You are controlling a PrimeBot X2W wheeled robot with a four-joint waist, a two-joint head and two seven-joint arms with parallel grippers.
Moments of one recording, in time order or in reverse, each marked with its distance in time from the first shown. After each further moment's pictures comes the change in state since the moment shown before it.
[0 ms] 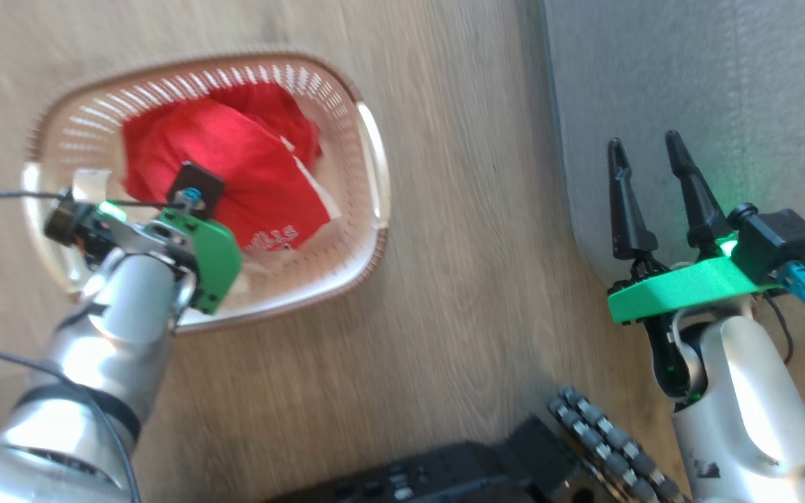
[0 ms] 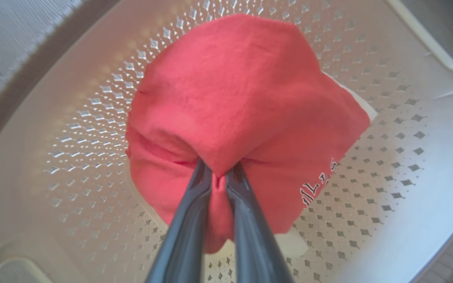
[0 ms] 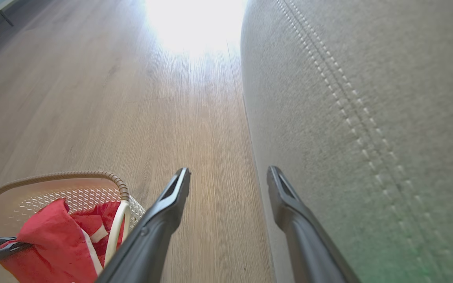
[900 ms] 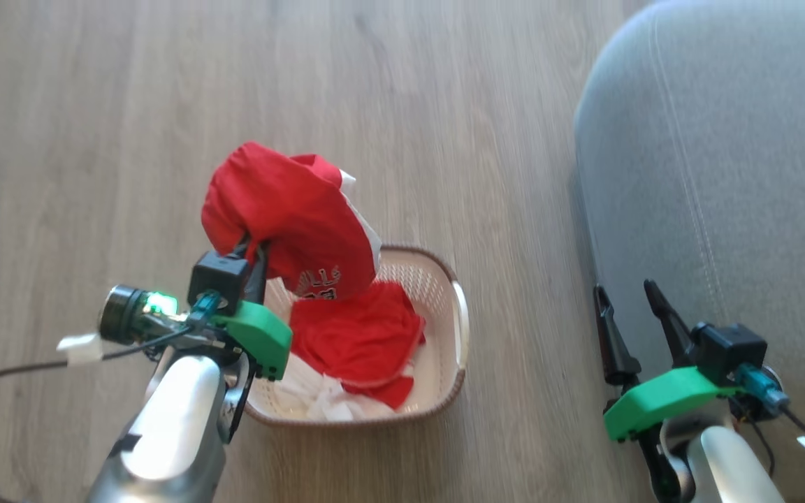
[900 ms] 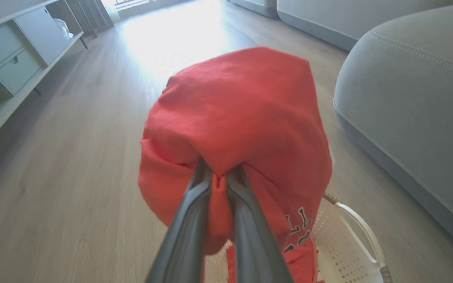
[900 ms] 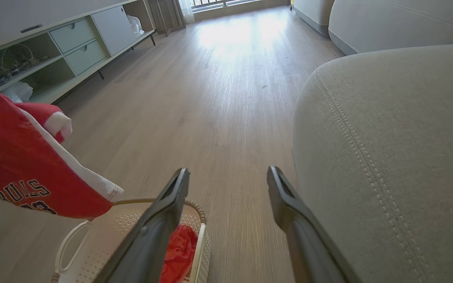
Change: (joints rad) left arm 0.488 -0.023 0.188 -0.683 -0.071 0.129 0.000; right arm 0.203 -0.002 -0.018 0.149 -0.043 0.000 0.002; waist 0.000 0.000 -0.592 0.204
